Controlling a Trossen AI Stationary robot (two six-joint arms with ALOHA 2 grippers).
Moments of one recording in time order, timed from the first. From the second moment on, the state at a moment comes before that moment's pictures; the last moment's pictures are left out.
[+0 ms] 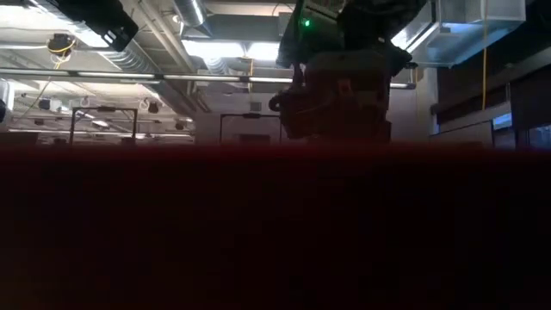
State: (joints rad) left arm 0.24 0.55 0.72 -0.64 0.39 0.01; right arm 0.13 1.99 1.23 -0.44 -0.34 0.58
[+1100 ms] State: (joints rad) left arm 0.24 0.55 0.72 -0.64 0.32 0.04; right arm -0.06 2.00 1.81 -1.14 -0.20 0.66
